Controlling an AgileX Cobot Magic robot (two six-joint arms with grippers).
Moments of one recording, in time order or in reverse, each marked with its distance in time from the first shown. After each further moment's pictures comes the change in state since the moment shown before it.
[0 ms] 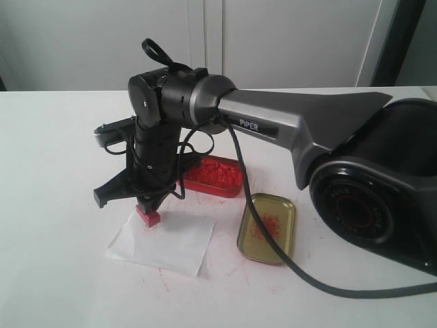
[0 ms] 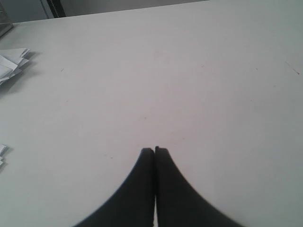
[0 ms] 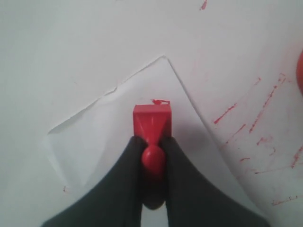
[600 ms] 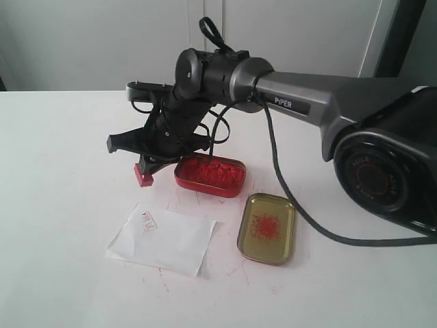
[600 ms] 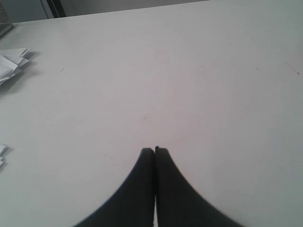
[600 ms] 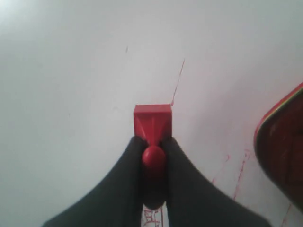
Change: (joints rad) left arm 0.000 0.000 0.000 0.000 0.000 0.000; right arm -0.142 -0.003 0.000 0.268 -0.202 -0.043
